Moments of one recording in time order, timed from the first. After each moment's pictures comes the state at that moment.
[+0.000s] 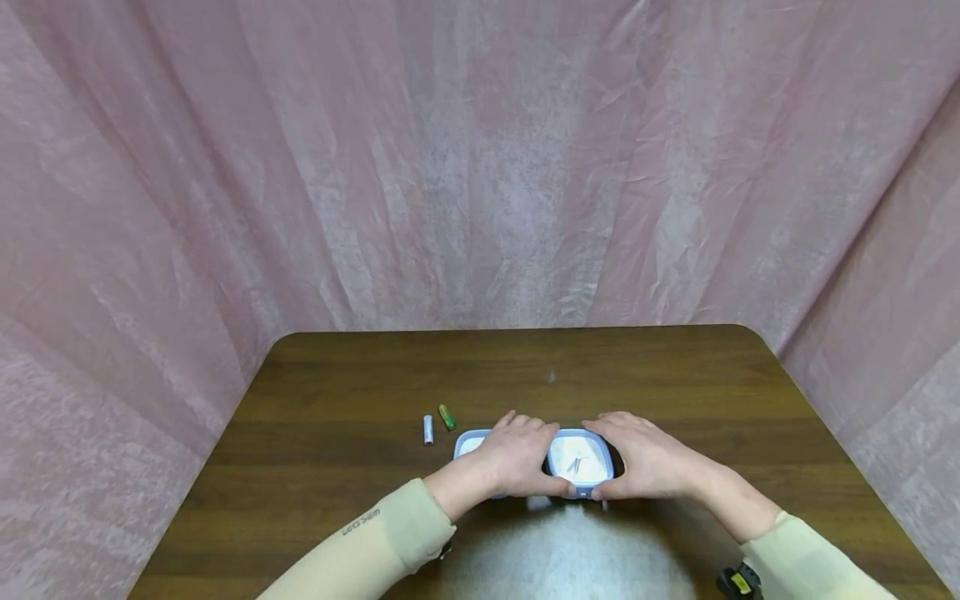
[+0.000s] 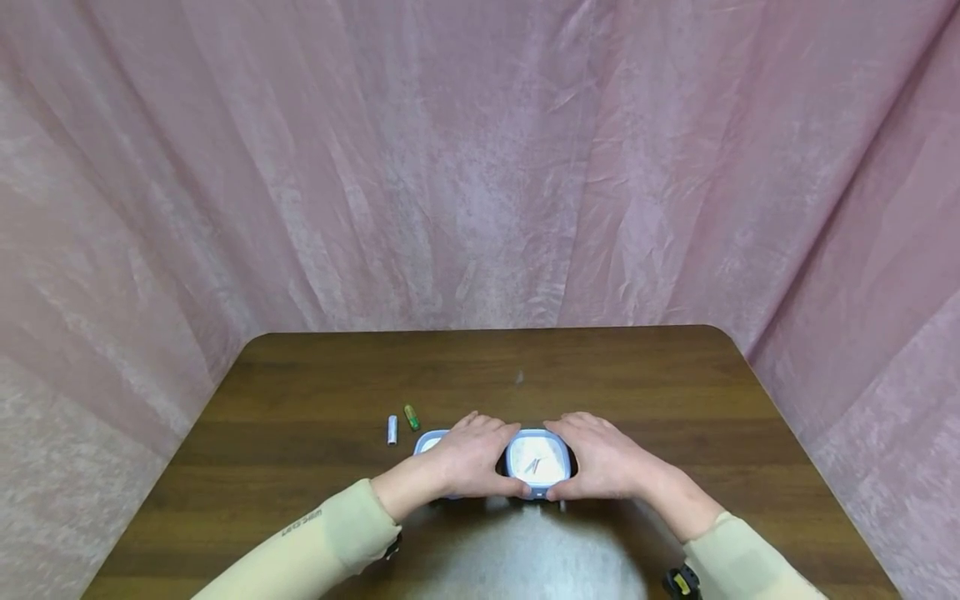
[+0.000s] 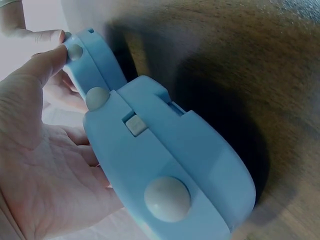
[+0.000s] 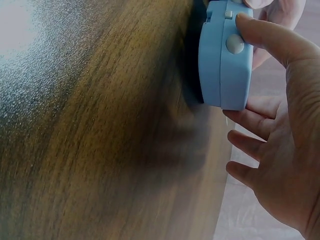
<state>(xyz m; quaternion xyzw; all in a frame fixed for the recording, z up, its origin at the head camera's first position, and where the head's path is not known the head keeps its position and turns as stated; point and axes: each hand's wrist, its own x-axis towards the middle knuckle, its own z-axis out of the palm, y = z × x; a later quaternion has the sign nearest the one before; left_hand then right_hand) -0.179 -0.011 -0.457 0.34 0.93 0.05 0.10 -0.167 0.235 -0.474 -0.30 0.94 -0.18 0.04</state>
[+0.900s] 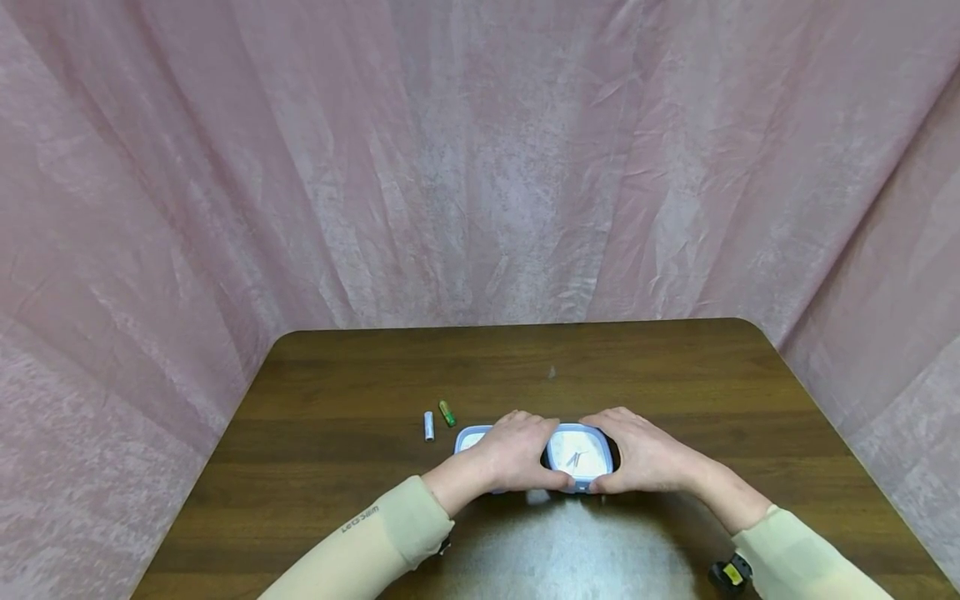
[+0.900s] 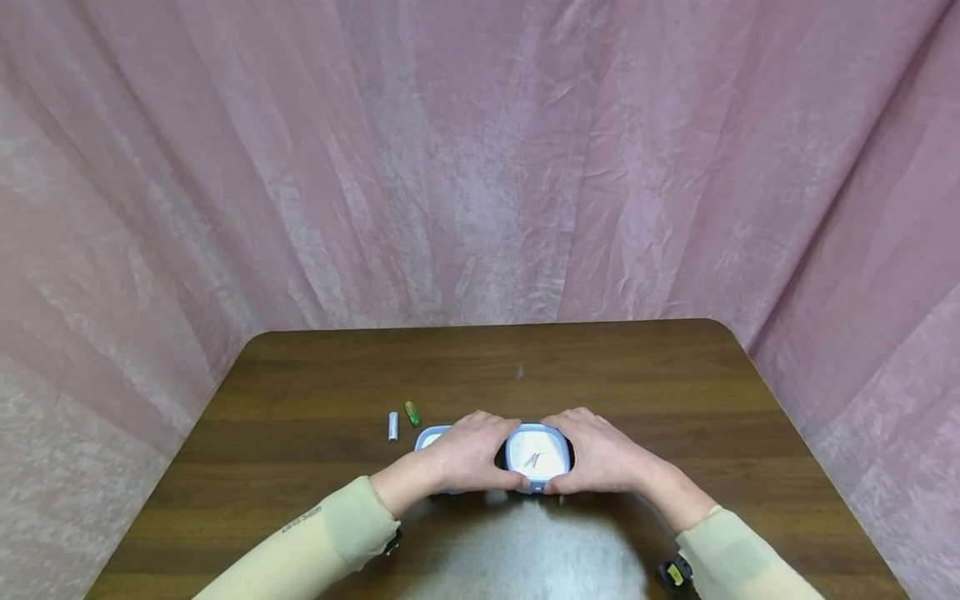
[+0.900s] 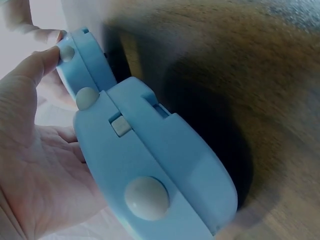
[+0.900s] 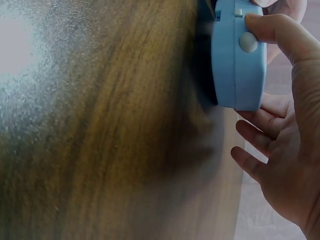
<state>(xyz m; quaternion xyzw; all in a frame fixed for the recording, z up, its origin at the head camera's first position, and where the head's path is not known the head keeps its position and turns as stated) -0.183 -0.014 -0.460 0.36 0.93 0.09 0.10 -0.169 0.233 -0.483 -0.29 0.93 -0.23 0.04</state>
